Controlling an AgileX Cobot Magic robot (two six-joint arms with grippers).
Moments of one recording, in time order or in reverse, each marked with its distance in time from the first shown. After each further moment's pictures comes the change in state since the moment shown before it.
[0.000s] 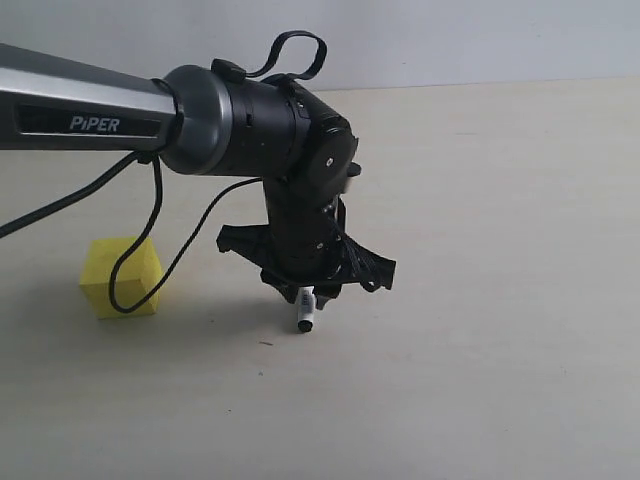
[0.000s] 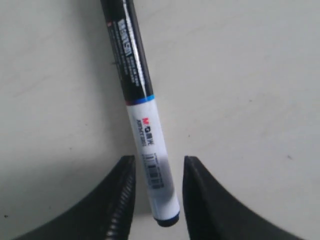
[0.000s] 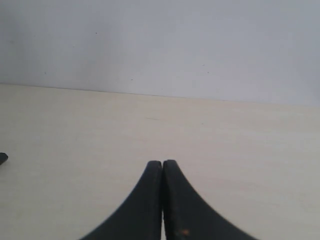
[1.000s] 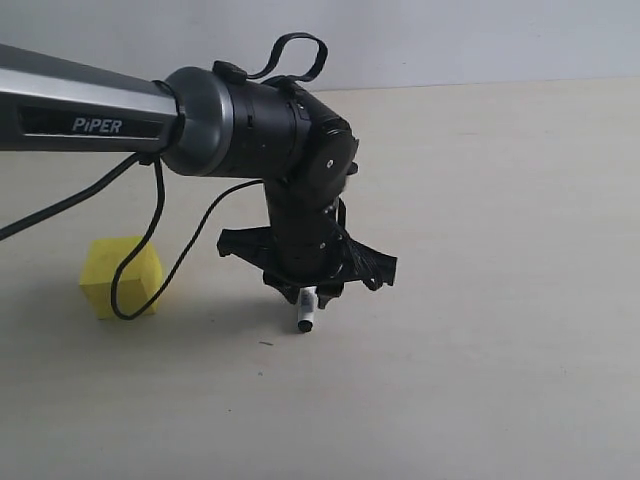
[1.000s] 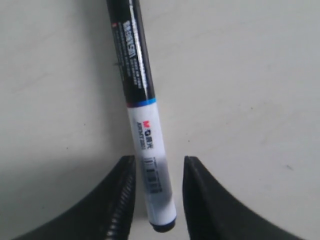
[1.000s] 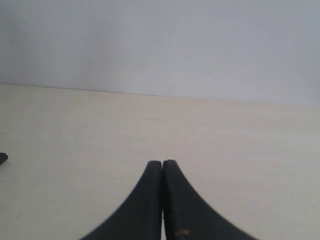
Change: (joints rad) left arm 0.000 0.006 0.000 0.000 -0.009 -0.052; right arm 0.000 0.000 0.000 0.000 0.000 0.000
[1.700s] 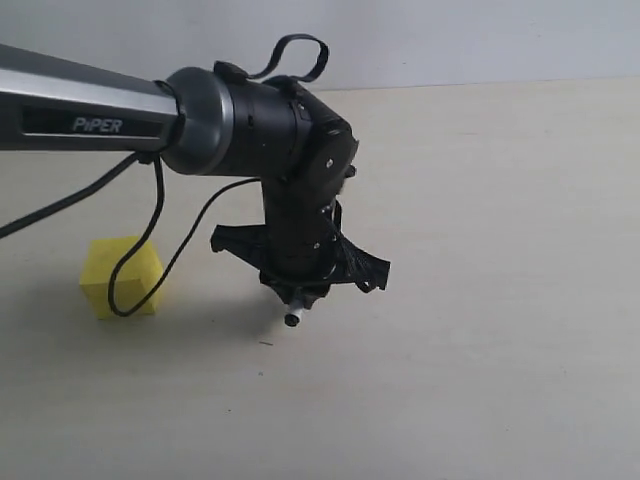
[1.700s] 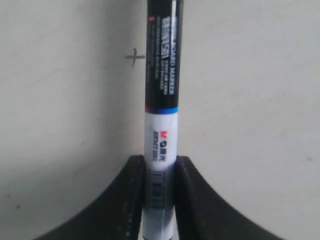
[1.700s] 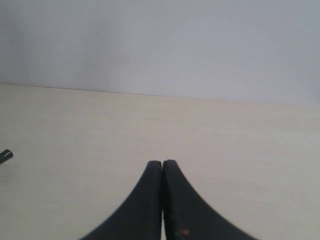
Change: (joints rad) left arm 0.000 -0.008 -0.004 0.024 0.042 0.022; right arm 0.000 0.000 0.000 0.000 0.000 0.000
